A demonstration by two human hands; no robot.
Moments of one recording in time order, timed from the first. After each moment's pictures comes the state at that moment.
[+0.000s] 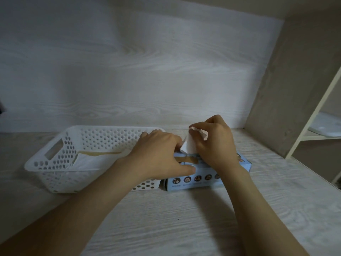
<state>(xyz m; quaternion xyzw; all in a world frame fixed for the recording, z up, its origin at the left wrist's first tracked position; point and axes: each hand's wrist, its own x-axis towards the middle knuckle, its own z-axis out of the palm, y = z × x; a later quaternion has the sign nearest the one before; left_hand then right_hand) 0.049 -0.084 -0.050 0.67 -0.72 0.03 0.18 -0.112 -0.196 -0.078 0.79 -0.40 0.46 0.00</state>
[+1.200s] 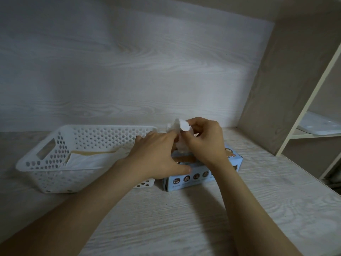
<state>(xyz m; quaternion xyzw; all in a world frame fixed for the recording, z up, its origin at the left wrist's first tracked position) 0.041 -0.085 -0.053 0.68 -0.71 -0.02 0.16 -0.105 -0.168 -0.062 0.75 -0.36 0.50 -0.22</state>
